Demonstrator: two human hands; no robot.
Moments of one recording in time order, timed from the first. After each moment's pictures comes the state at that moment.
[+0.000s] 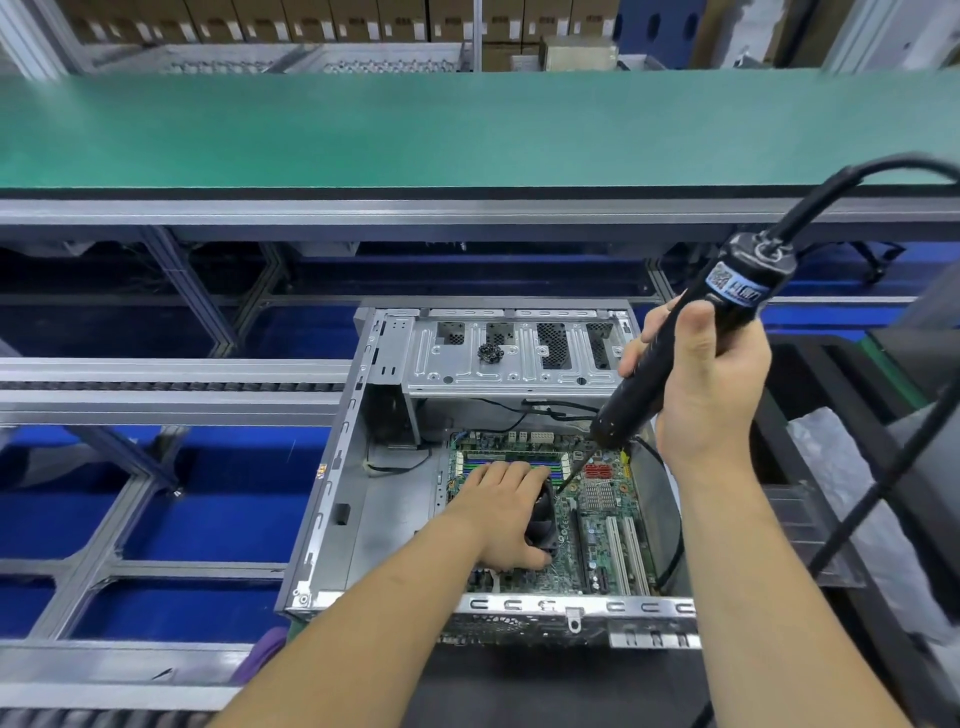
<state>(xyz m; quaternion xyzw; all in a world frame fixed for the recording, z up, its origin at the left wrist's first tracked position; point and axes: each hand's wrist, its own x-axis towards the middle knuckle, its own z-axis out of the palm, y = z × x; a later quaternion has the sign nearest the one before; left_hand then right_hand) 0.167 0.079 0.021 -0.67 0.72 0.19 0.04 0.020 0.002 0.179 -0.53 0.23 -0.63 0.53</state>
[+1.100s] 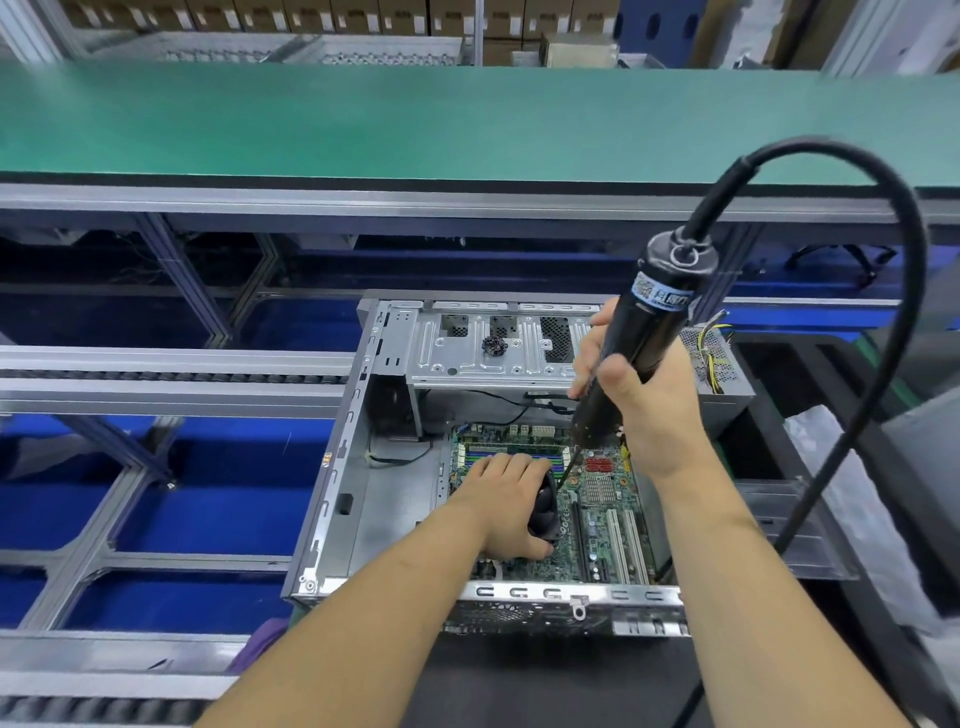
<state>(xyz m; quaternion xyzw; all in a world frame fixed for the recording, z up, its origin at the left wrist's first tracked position) 0.166 0.081 0.023 -0.67 0.72 0.18 0.02 0.033 0.009 0.155 -0.64 0.22 -0.47 0.57</state>
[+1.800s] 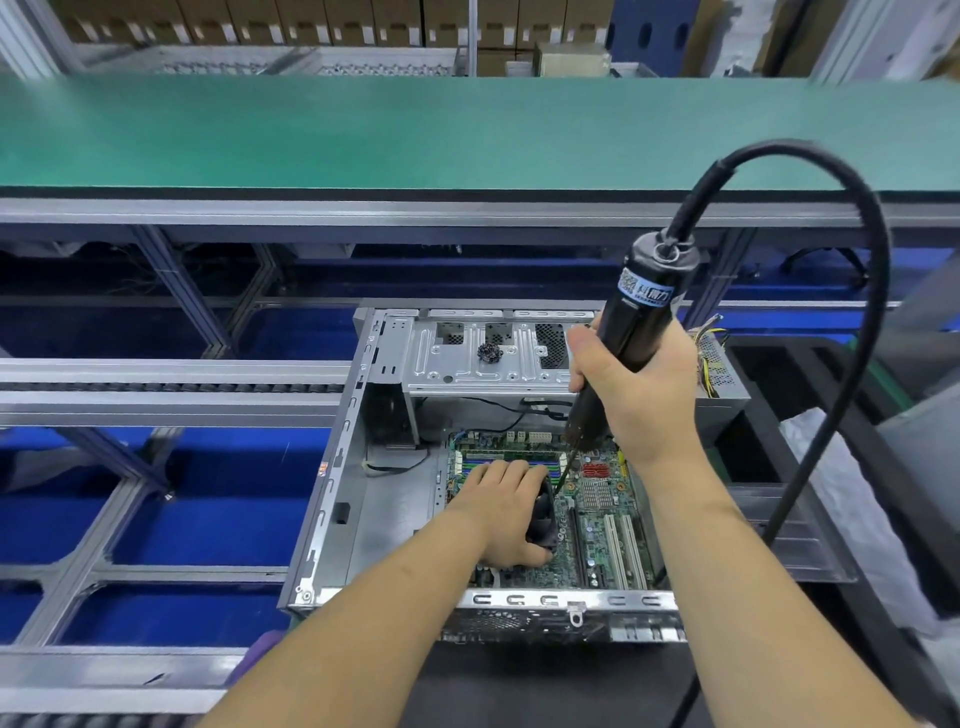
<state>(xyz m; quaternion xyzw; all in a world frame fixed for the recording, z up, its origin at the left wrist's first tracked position) 0.165 0.079 0.024 -0.67 0.72 0.18 0.05 0.040 0.005 0.164 -0.66 0.28 -0.53 0.46</state>
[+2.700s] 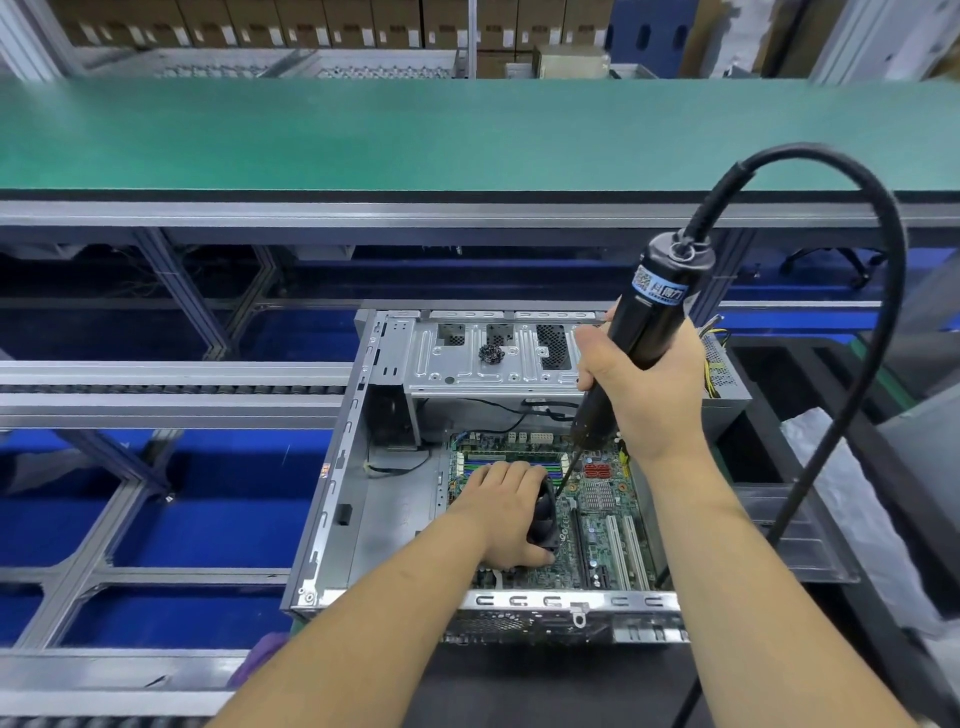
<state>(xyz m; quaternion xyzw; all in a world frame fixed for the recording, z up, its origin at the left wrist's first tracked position) 0.167 0.079 0.020 -0.67 0.72 0.19 0.04 0.039 0.004 0.163 -0.63 0.29 -0.55 0.47</state>
